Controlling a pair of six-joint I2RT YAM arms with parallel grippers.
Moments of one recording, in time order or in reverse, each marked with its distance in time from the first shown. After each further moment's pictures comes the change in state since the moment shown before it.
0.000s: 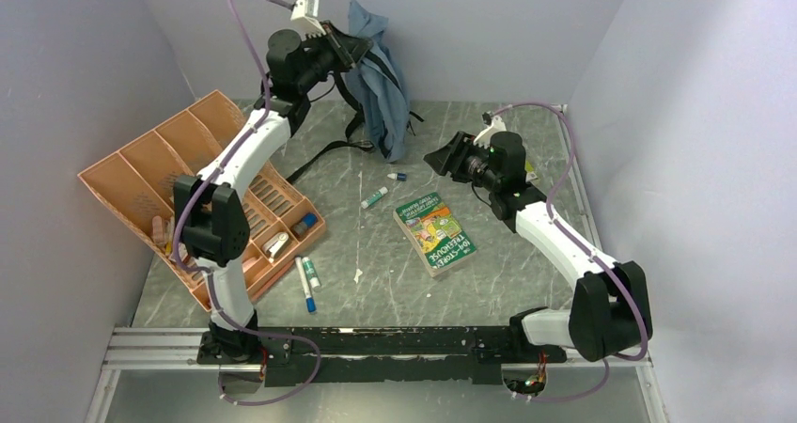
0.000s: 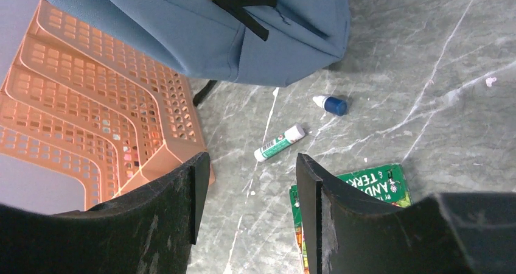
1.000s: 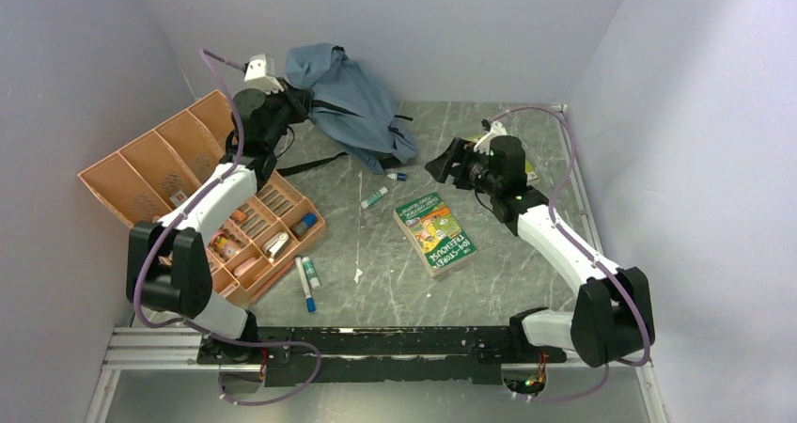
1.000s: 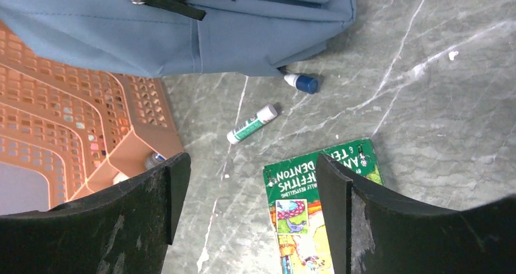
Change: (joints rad) left arm 0.102 -0.362 -0.635 0.116 -0.273 0.189; right arm 0.000 -0.045 -0.024 -0.091 0.050 -0.061
